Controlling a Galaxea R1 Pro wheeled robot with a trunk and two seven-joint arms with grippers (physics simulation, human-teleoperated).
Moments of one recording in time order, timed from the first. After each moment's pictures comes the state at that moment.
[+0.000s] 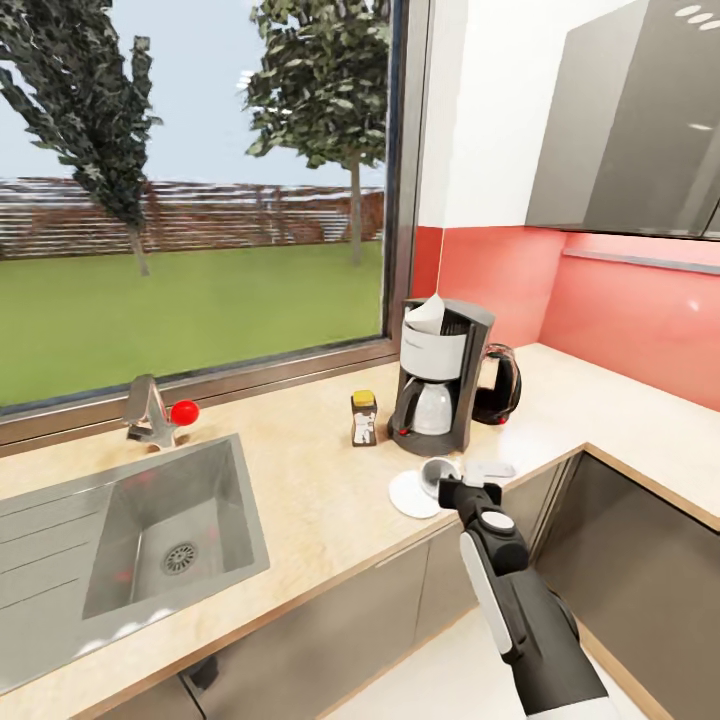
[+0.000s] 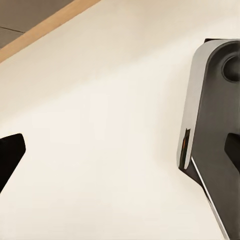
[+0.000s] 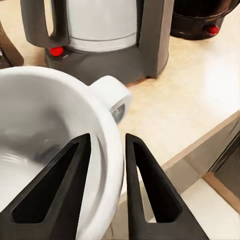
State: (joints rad) left arm 0.04 0.10 -0.40 0.00 0.45 -0.33 0.20; right arm -0.43 0.11 0.12 -1.40 -0.07 0.58 -0.33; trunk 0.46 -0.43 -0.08
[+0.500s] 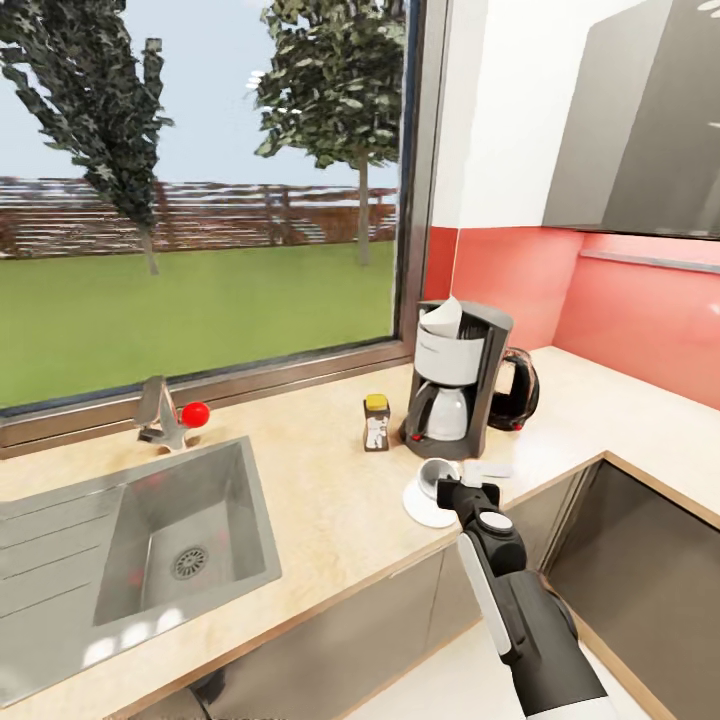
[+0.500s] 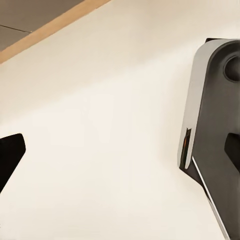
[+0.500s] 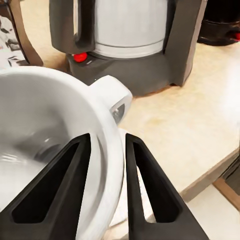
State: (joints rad) left arm 0.04 0.10 -0.39 0.00 0.46 -0.32 0.20; right arm -0.43 0.12 0.12 -1.40 -0.07 0.57 -0.33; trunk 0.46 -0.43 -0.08
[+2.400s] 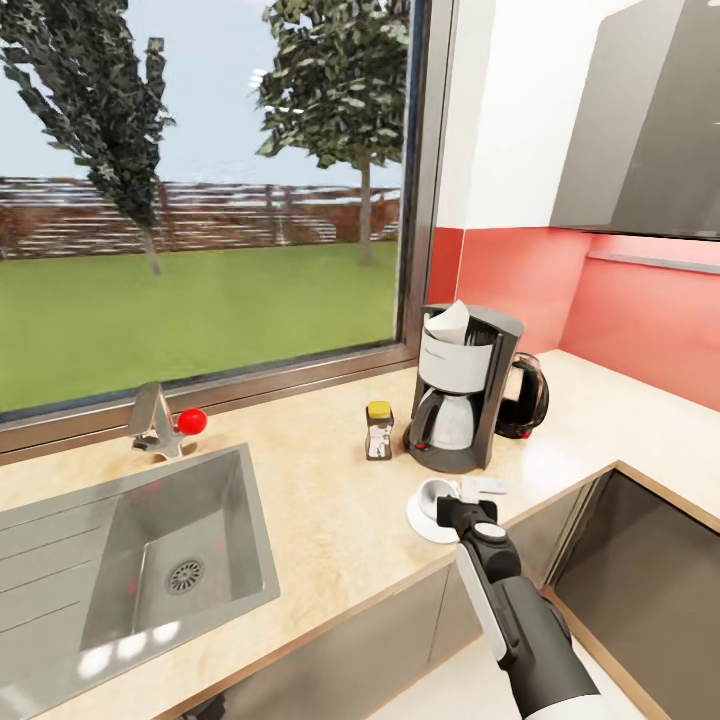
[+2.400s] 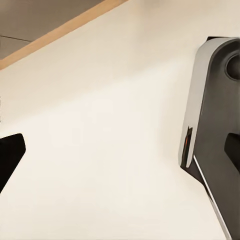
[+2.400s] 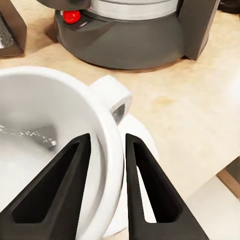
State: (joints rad) left arm 0.04 0.10 -0.39 0.00 0.46 -0.32 0.20; right arm -0.43 0.11 0.12 -1.29 -0.07 0.57 -0.33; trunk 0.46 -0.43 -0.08
